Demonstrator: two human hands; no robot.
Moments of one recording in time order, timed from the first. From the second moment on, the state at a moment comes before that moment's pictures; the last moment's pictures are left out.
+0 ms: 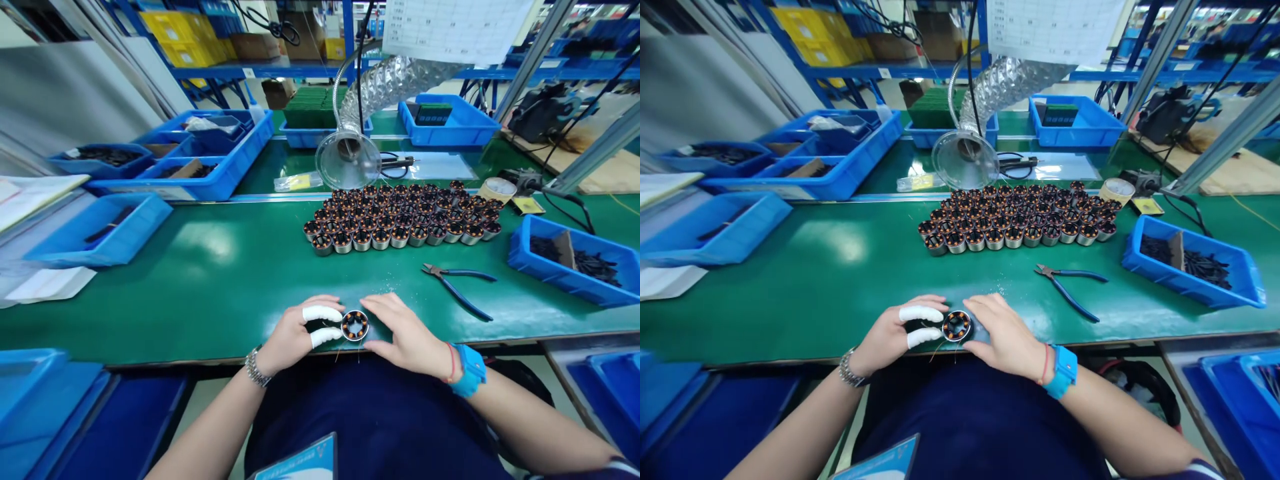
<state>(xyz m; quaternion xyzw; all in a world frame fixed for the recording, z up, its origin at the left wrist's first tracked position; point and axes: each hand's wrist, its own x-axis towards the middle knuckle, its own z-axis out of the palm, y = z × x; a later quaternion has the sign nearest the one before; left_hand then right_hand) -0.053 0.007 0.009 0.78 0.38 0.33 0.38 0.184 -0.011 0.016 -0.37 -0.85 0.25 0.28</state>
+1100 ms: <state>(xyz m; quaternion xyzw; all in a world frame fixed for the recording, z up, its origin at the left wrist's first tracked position) -0.071 0.030 0.053 0.65 0.52 0.47 0.28 0.159 -0.016 0.007 -0.49 -0.82 0.10 0.29</state>
